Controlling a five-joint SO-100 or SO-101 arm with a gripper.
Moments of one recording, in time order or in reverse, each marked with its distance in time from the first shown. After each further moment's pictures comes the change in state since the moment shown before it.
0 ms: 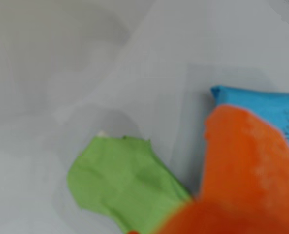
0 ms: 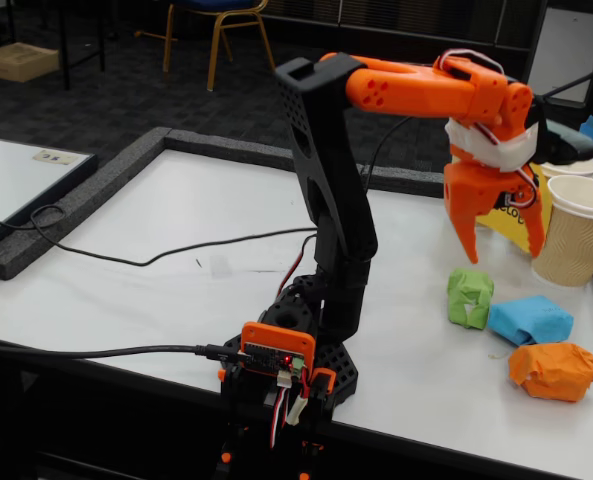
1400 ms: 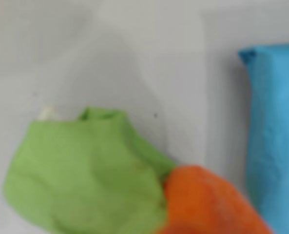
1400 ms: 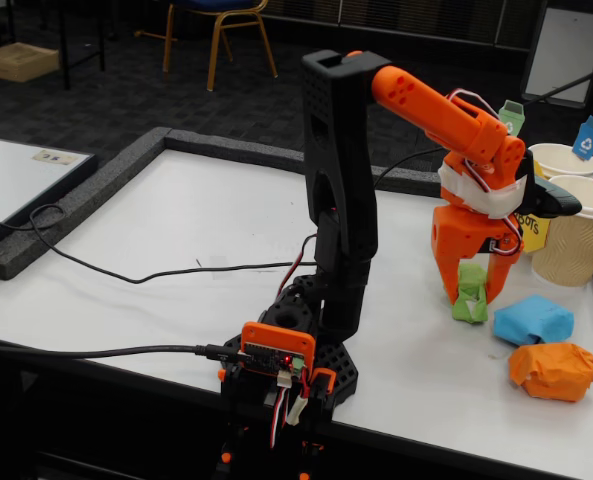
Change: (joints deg) arm 0.0 -9.3 8.1 -11.6 0.7
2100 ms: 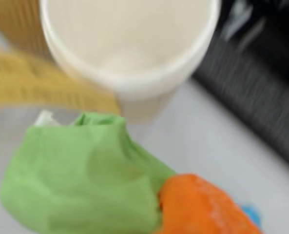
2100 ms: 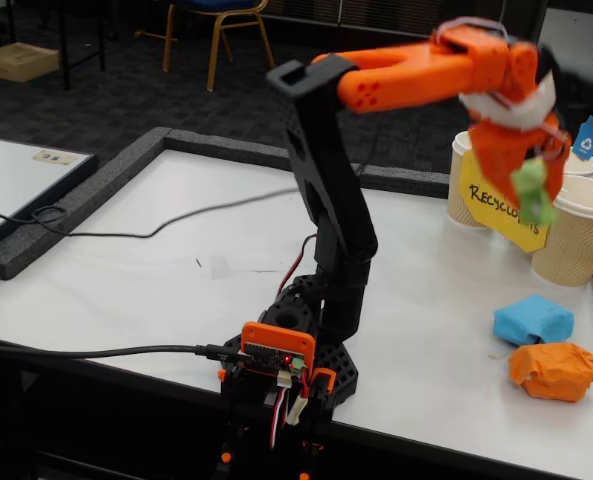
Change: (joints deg) arm 0.0 14.4 -20.9 8.3 0.0
